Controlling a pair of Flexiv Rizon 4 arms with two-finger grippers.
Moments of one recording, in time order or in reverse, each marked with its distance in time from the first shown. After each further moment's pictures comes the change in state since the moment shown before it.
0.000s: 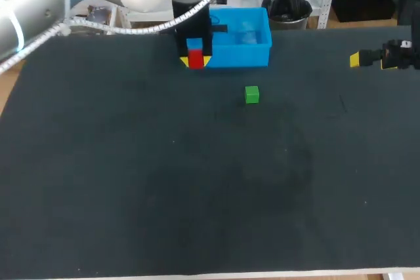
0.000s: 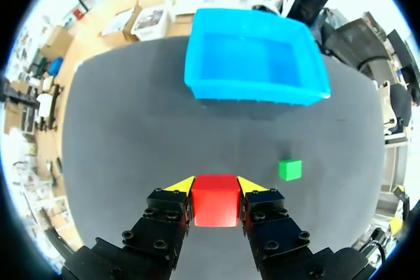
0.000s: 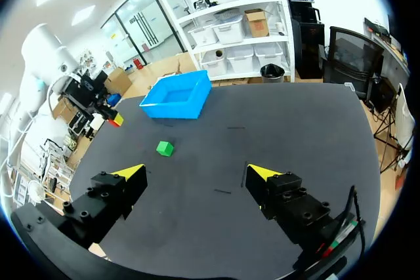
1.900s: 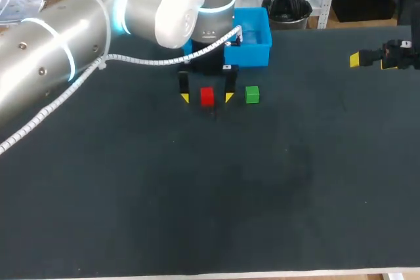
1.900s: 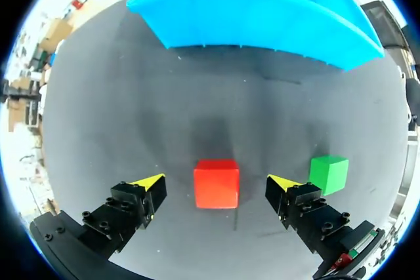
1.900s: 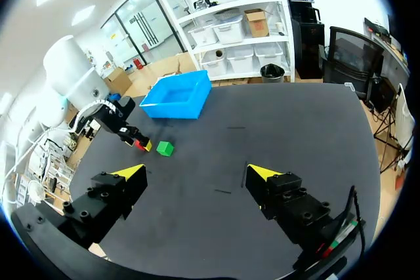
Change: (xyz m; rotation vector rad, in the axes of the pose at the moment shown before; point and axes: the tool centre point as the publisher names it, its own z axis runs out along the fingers) left arm 0.033 -0.016 0.105 -0.077 0.148 -0.004; right arm 0.000 0.000 0.000 0.000 0.000 0.000
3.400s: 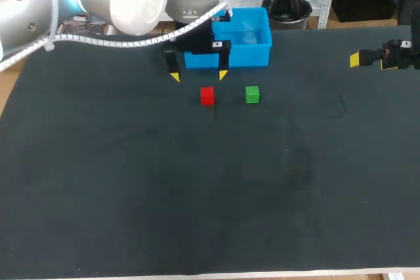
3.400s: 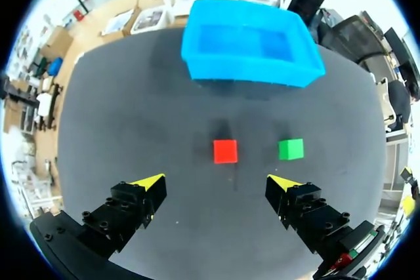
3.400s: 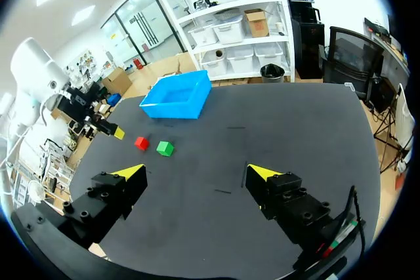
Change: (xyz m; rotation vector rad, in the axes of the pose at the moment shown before) left arm 0.022 0.018 -0.088 0.067 -0.158 0.007; right arm 0.000 0.000 0.000 0.000 0.000 0.000
